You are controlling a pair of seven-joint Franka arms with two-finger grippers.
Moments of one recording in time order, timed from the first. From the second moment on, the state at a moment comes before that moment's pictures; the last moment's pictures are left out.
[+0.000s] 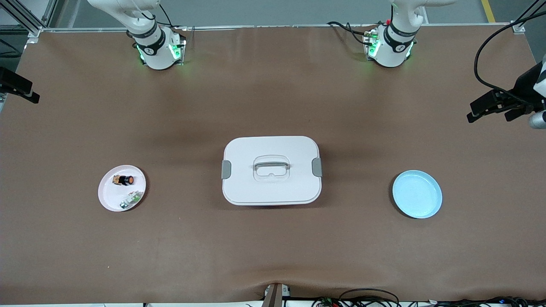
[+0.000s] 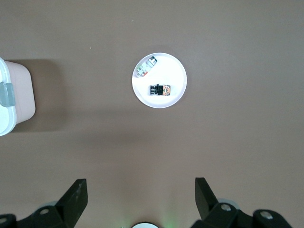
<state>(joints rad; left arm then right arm) -0.03 0.03 0.00 -1.52 -0.05 1.57 -0.08 -0.03 0.04 -0.07 -1.36 0.02 1.35 -0.09</state>
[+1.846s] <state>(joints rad) -0.03 0.04 0.00 -1.52 -0.05 1.57 -0.08 -0.12 0.23 -0.08 -1.45 0.09 1.57 -0.08</state>
